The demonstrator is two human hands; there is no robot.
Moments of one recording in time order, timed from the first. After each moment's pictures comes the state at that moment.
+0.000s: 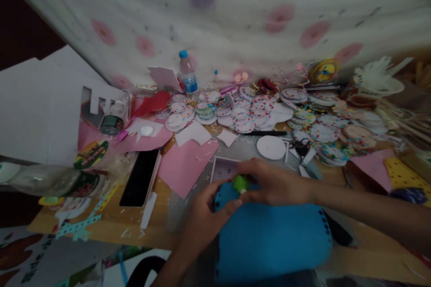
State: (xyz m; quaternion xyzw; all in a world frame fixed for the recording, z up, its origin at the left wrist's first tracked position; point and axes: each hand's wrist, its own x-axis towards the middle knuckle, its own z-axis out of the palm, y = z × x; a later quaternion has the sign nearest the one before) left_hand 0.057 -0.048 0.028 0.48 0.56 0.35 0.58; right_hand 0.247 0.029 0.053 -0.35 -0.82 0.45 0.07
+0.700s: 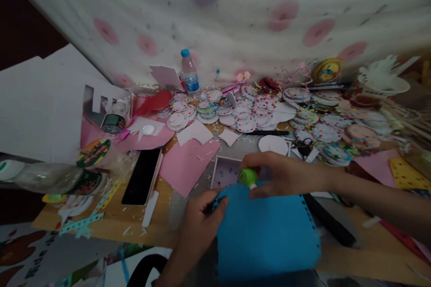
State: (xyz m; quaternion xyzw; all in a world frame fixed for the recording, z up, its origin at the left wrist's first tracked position) left_hand 0.048 -0.057 0.032 0.51 0.59 0.34 0.52; right_hand 0.259 0.043 0.069 -0.33 -0.82 0.46 0.06
